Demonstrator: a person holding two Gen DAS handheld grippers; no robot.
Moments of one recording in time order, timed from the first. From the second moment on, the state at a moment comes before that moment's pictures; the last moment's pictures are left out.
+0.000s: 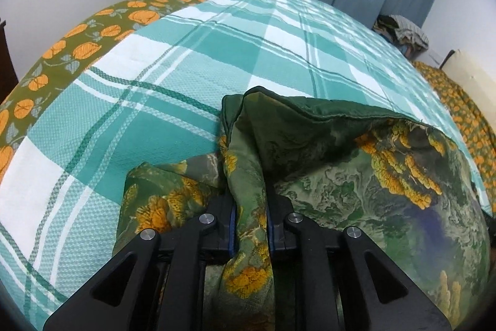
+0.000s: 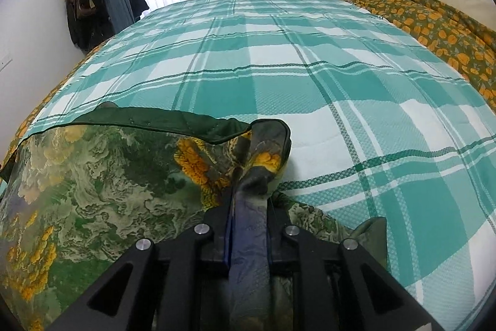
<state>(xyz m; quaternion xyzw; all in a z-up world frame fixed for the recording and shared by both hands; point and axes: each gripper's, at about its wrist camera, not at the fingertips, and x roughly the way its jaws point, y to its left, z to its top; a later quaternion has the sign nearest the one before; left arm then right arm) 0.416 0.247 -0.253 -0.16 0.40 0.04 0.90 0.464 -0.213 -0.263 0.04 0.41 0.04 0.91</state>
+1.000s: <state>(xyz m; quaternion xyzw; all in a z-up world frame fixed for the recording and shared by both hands) 0.415 0.247 -0.252 -0.16 0.40 0.04 0.90 0.466 -0.218 -0.266 0.06 0.41 0.05 0.91</state>
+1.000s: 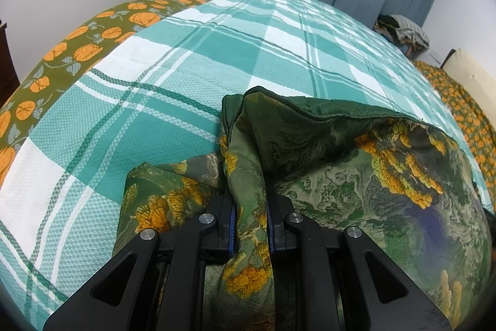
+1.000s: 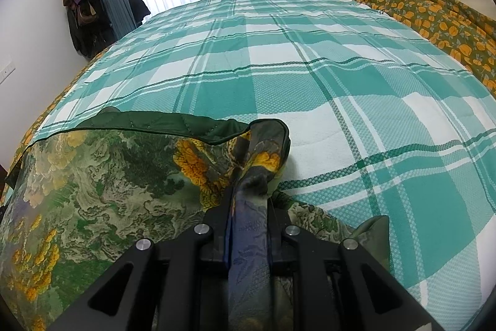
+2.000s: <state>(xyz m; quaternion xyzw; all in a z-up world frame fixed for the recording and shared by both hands) 0.379 0.254 -0.205 -0.14 0.41 0.04 0.90 0.440 -0.266 -0.206 0.15 0.38 0.06 0.91</state>
